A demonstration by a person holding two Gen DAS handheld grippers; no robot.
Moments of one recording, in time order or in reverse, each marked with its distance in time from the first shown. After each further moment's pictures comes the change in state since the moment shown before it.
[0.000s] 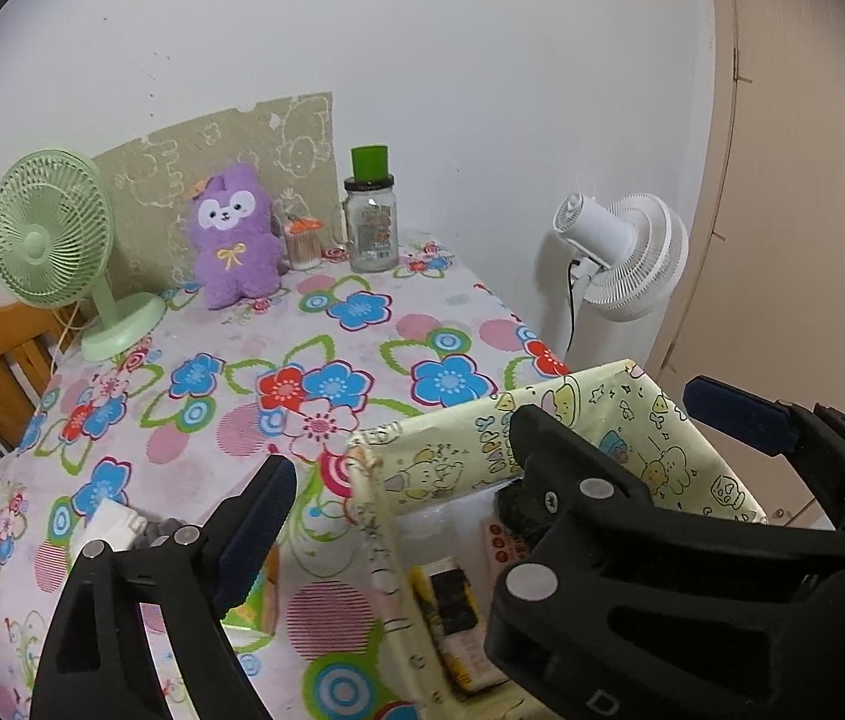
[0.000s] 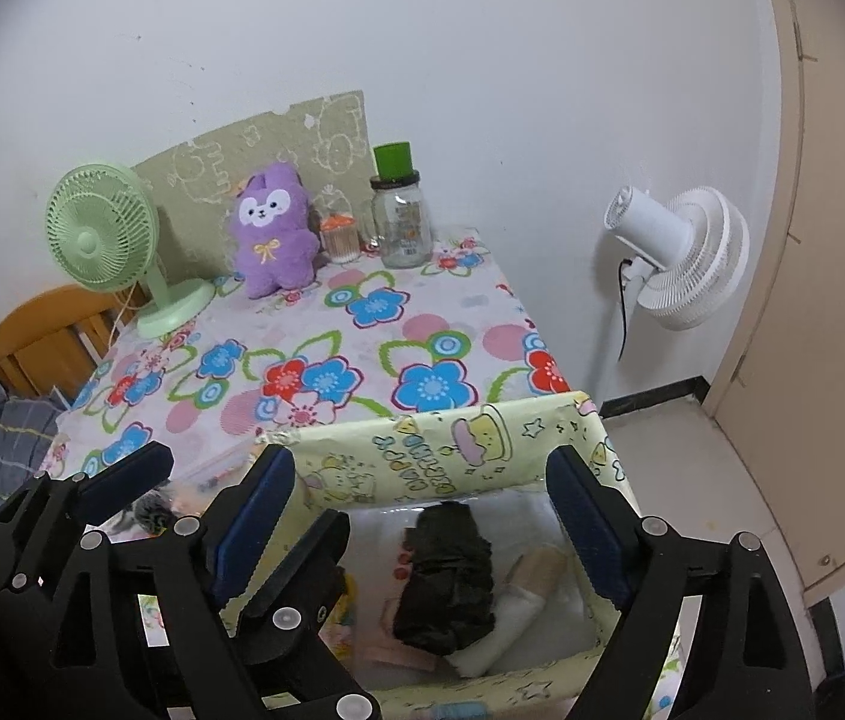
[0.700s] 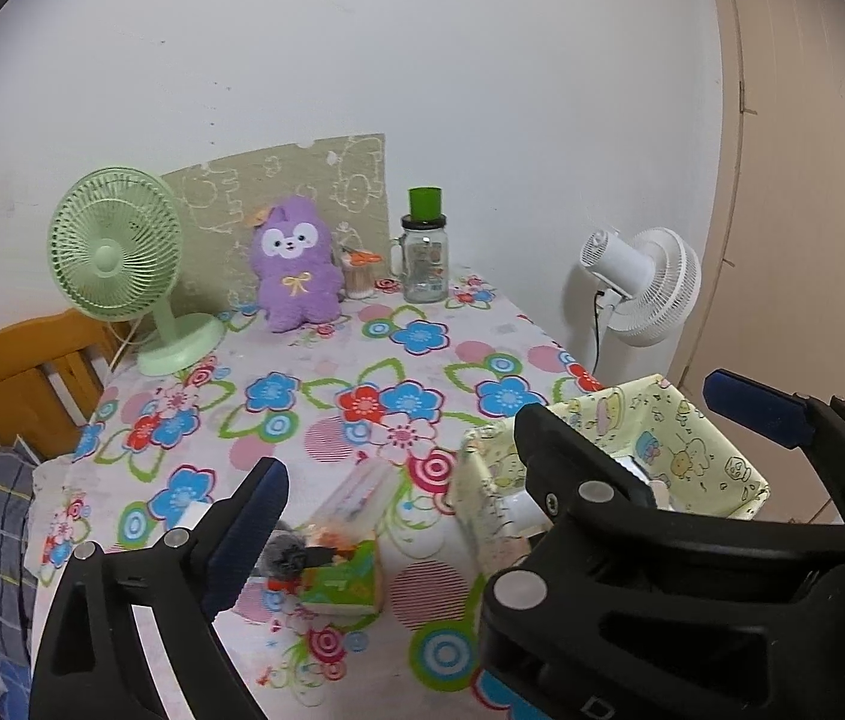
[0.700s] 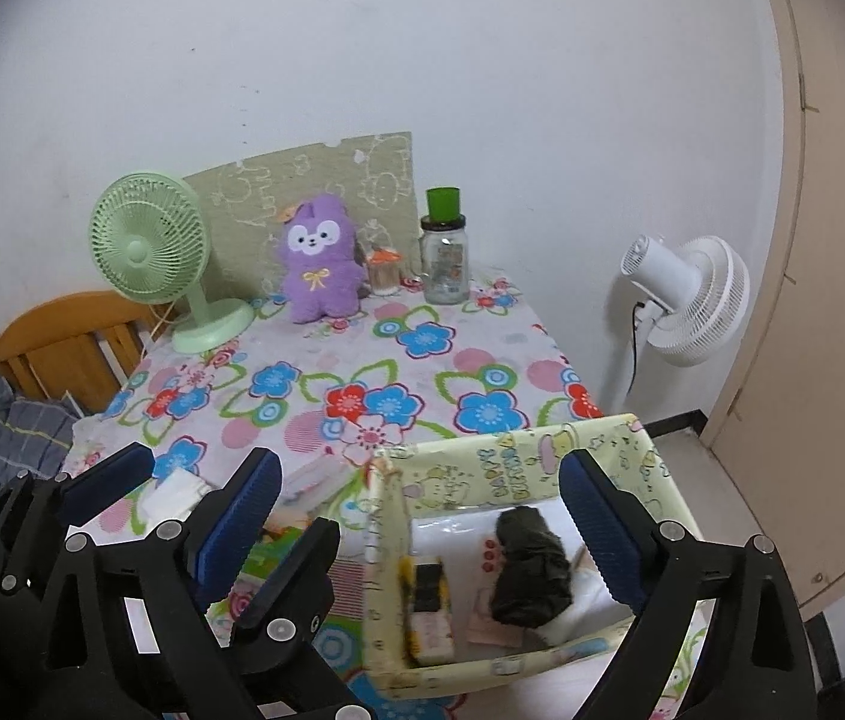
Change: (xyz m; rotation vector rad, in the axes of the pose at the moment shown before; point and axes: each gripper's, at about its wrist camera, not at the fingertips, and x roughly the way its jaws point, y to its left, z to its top) left arm -0.056 0.056 -0.012 -0.006 -0.073 0.038; right arm -0.043 0.072 -0.002 -0.042 -0.076 -0.014
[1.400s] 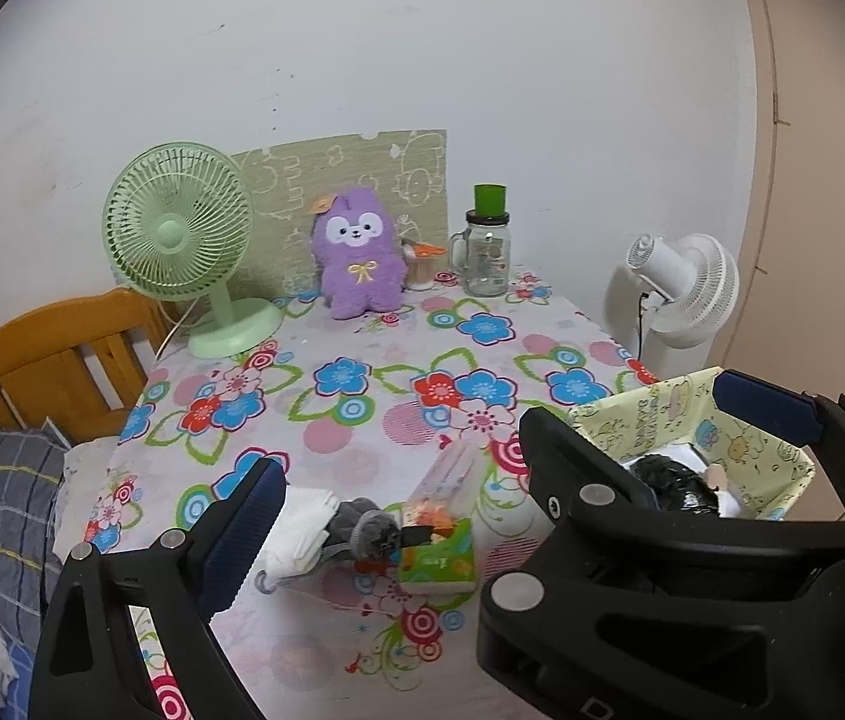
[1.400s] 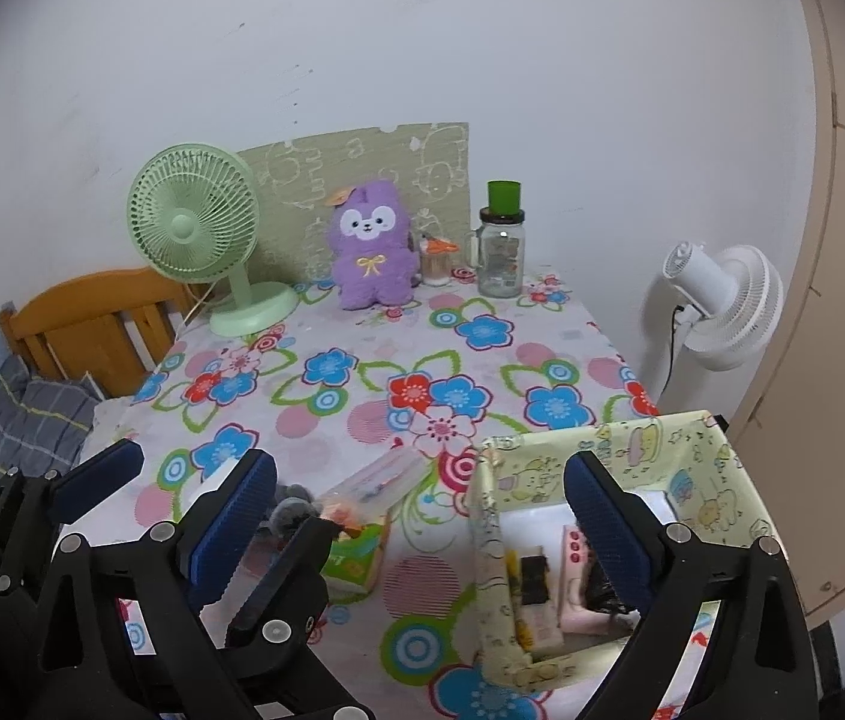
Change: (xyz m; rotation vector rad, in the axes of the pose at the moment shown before) left arm -0.010 0.059 -0.014 -0.034 0.003 0.063; right arm 0.008 0.063 -0.003 -0.042 0.020 0.037
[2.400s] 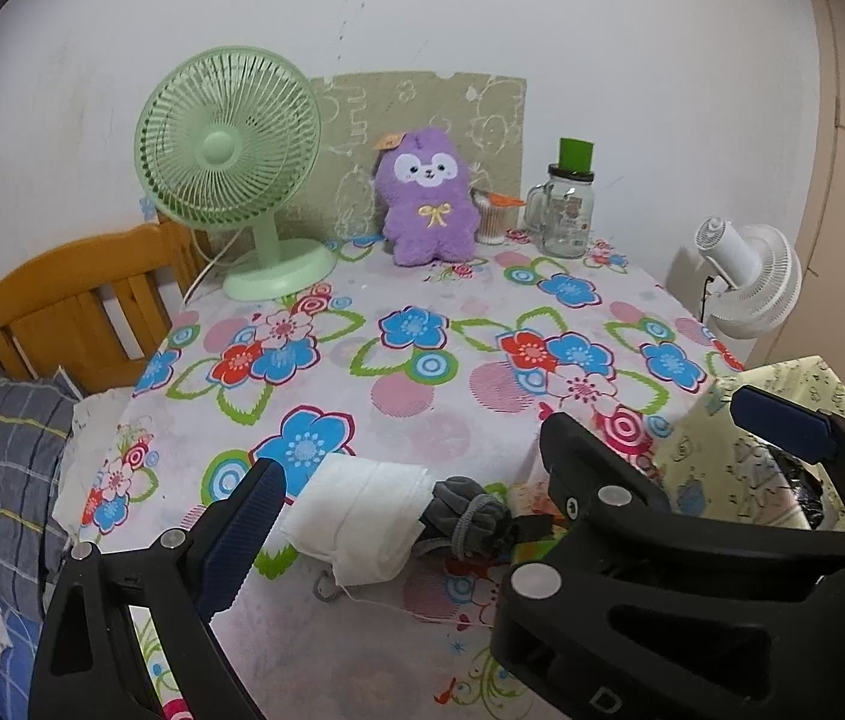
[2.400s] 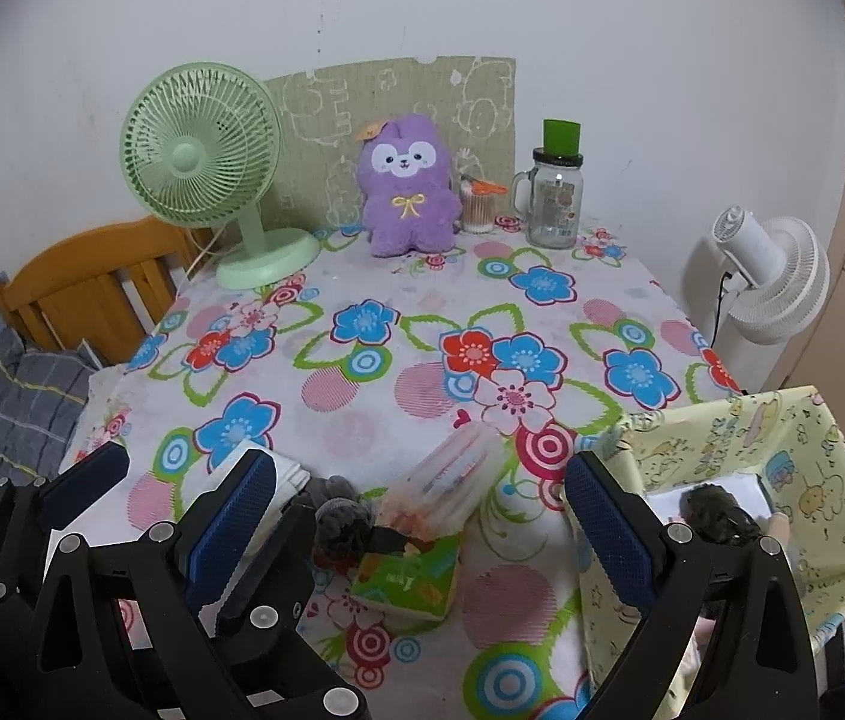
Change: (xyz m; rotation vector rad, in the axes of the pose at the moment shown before) left arm 0.062 0.064 -0.017 -0.079 0.086 0.058; right arm 0.083 0.050 -0.010 -0.012 0.106 0.013
